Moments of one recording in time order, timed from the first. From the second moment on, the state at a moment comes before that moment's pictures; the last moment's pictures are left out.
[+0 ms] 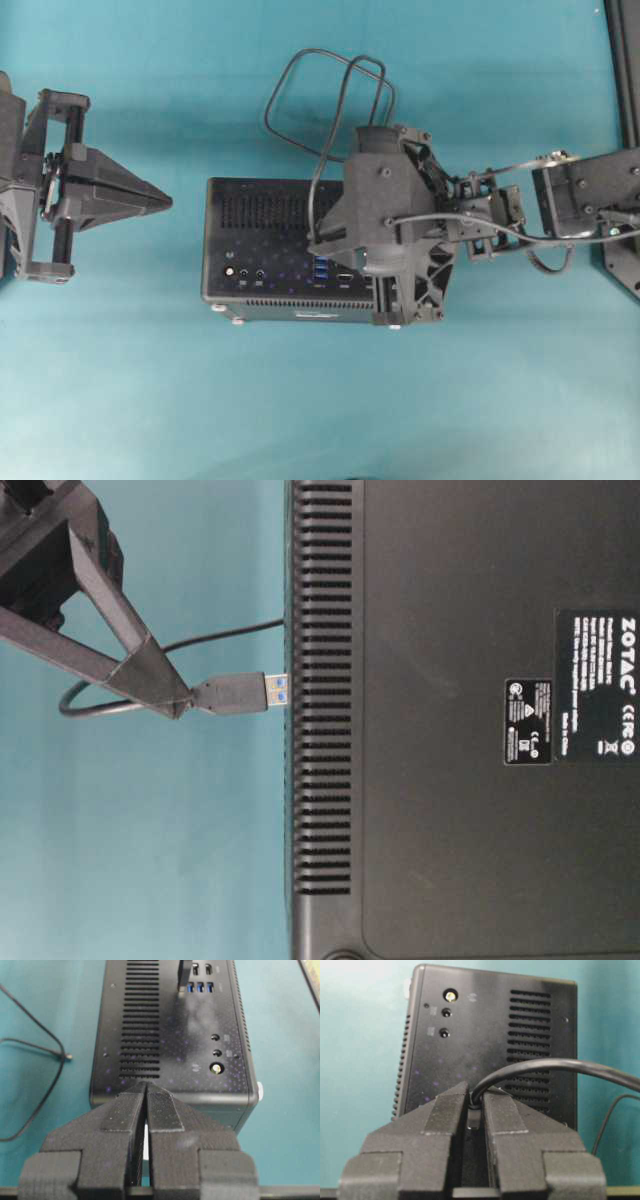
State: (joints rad) left arm -0.04 -0.71 0.88 0.01 0.17 0.00; right arm 0.18 -0.18 0.31 -0.24 0.61 0.26
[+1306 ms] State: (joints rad) left arm -0.04 -0.71 0.88 0.01 0.17 0.00; right arm 0.19 -0.18 0.36 -0.23 0.60 0.31
